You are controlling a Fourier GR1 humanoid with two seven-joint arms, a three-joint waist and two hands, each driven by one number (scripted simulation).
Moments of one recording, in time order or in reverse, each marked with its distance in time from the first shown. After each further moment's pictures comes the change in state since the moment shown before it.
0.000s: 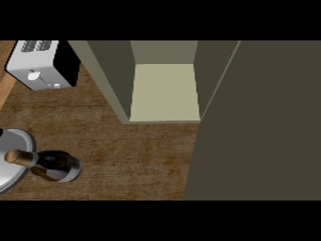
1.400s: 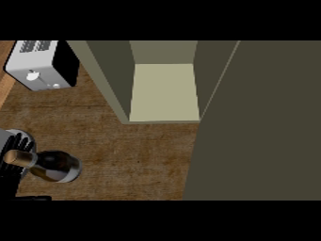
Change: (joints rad) left arm -0.130 0.024 0.021 0.701 -0.314 -0.072 -0.529; right arm -0.035 -0.097 0.056 0.002 0.017 -0.099 0.002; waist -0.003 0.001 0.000
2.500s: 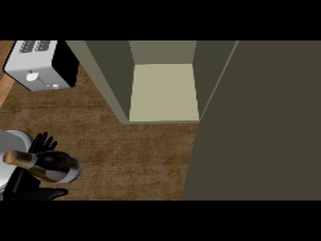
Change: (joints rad) left arm -0.176 0.045 -0.055 0.430 -0.042 -0.050 -0.167; right arm -0.040 -0.061 0.036 -0.002 0.011 -0.073 0.020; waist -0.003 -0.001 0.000
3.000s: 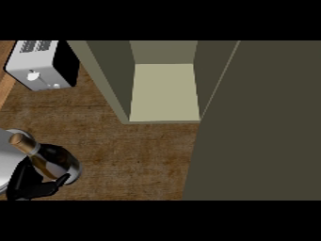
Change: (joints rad) left arm -0.045 0.006 -0.001 0.075 0.030 0.011 -0.054; right arm 0.016 -0.031 0.008 0.005 -0.003 -0.014 -0.040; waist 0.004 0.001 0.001
